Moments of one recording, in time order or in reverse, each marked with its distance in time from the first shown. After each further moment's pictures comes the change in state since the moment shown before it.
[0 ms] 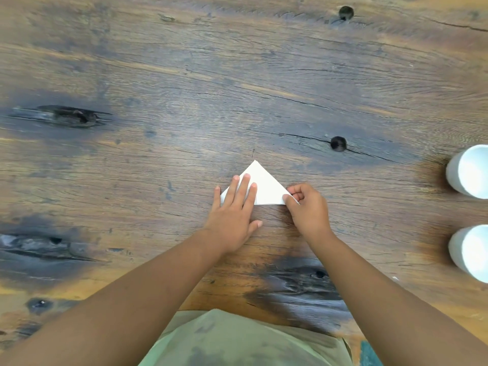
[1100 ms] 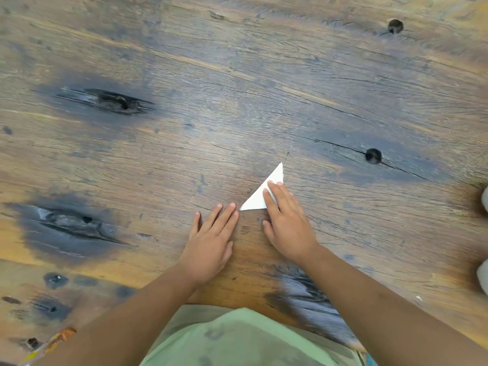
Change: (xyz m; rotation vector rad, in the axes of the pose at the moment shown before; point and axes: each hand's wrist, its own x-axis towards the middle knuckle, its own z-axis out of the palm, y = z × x) left_hand -0.098 -0.062 0.040 -0.178 0.155 -0.112; right_hand -0.038 -0.027 0.065 -0.777 -0.295 -0.670
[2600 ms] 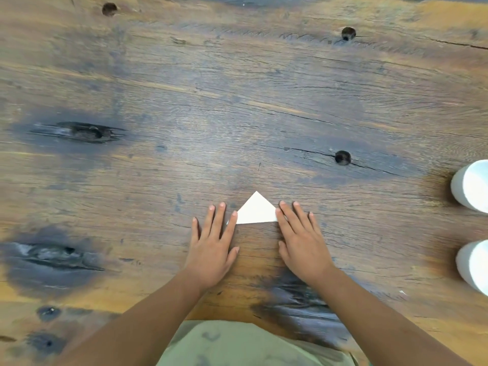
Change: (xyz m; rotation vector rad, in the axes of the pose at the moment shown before) left_hand 0.042 0.032 0.011 0.180 -0.018 -0.024; right_hand -0.050 0.052 -0.011 -0.096 -0.053 0.168
